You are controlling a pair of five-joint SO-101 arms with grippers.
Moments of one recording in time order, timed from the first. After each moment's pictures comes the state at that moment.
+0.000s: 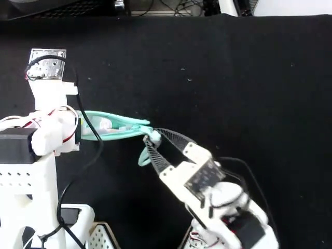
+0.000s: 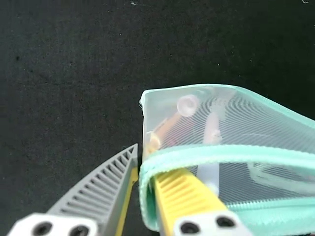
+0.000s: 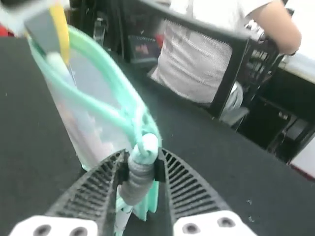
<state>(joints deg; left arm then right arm) -4.5 -38.7 8.0 100.4 -2.0 -37.5 -103.6 69.1 53.1 14.8</state>
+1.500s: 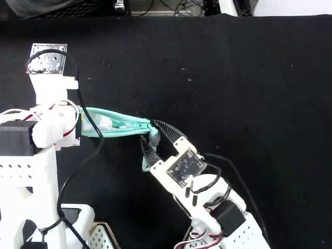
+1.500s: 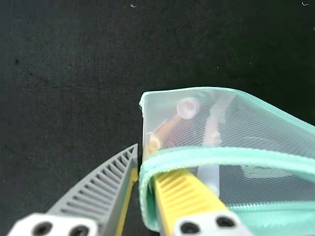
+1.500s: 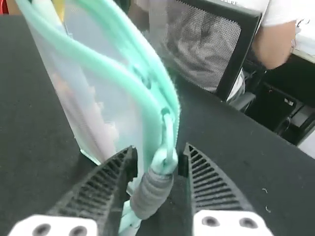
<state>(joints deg) -4.4 -38.4 5.1 100.4 -2.0 -37.5 -103.6 85.9 39.3 14.8</state>
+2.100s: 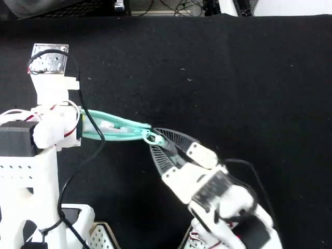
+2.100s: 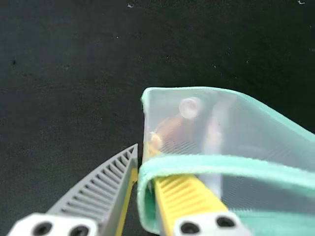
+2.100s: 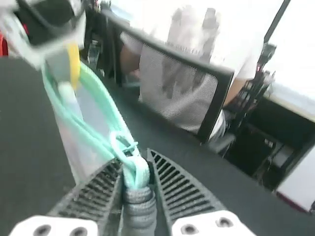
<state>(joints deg) -4.2 -38.3 5.1 100.4 -2.1 -37.6 -103.6 65.3 49.8 17.5</state>
